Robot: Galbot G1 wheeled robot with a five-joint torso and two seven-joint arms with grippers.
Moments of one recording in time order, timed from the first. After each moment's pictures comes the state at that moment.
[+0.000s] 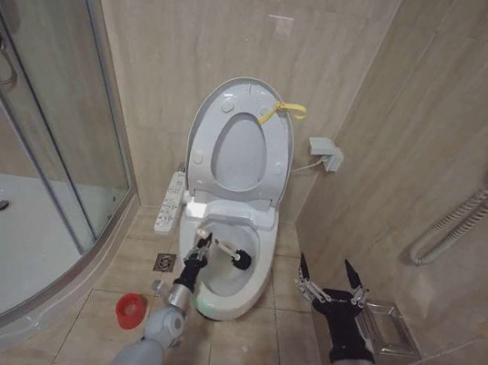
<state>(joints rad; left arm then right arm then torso) 0.91 -1.44 -0.09 -1.13 -0.88 -0.46 0.33 -1.72 1.48 0.55 2.37 0.16 0.03 0.04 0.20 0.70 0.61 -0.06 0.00</state>
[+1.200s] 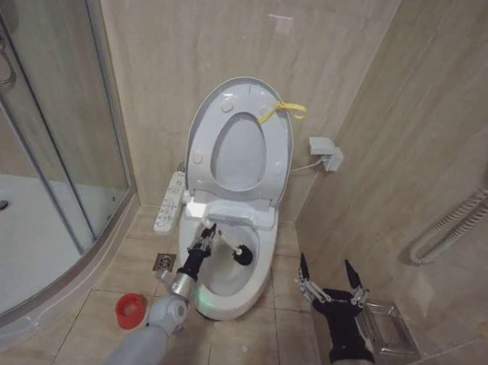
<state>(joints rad) 0.84 -1.46 -0.10 -1.12 -0.99 -0.45 0.39 -1.72 1.48 0.55 2.37 0.16 0.03 0.04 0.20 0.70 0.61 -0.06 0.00</state>
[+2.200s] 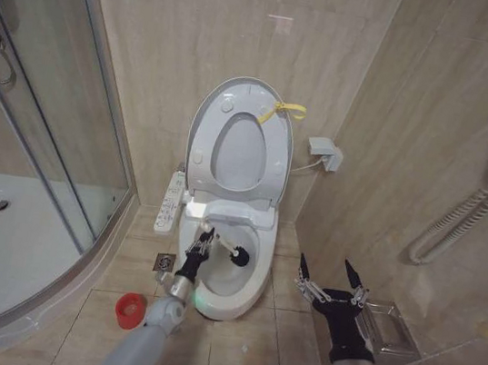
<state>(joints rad) 0.80 -1.47 -0.12 -0.95 -0.77 -0.52 0.41 -1.72 1.48 0.55 2.37 0.16 0.03 0.04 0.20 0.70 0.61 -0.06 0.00</state>
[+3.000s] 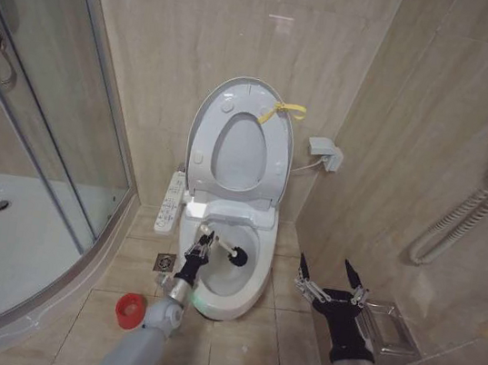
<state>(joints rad) 0.80 -1.48 -0.13 -0.93 -0.72 -0.56 0.39 -1.72 1.48 0.55 2.37 0.16 0.03 0.04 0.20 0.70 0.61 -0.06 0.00</state>
